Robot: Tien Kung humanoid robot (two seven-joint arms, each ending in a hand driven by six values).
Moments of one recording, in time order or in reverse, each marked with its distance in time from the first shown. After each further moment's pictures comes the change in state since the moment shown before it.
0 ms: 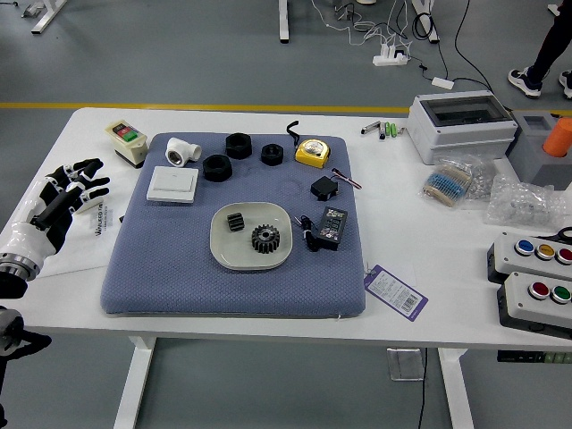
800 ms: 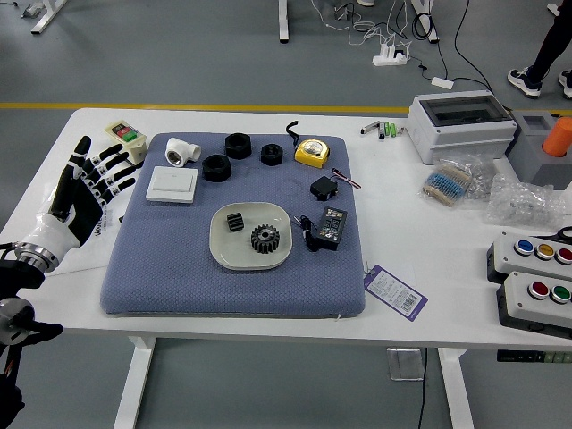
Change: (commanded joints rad) left arm -0.059 -0.031 -0.014 0.030 -0.060 -0.133 0.056; right arm 0.017 -0.002 0.047 -0.005 -0.012 0.004 0.004
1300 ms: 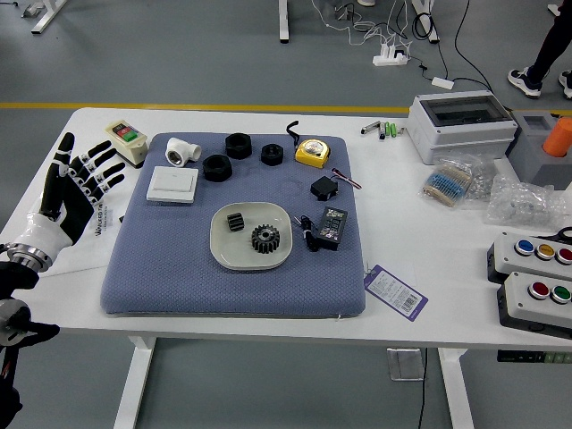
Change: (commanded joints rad) left arm 0.002 -0.010 -0.019 0.013 0.003 0.022 -0.041; right arm 0.007 -0.004 0.010 0.002 -0.004 0.000 0.003
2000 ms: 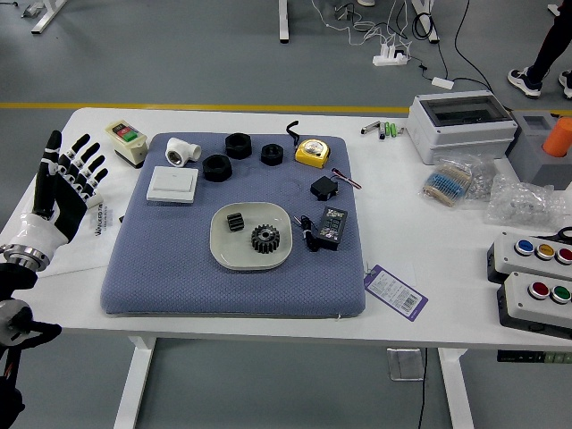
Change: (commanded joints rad) left arm -0.001 -0.006 -0.003 0.017 -0.013 0.028 -0.052; right arm 0.004 -0.001 0.005 0.000 0.001 0.002 0.005
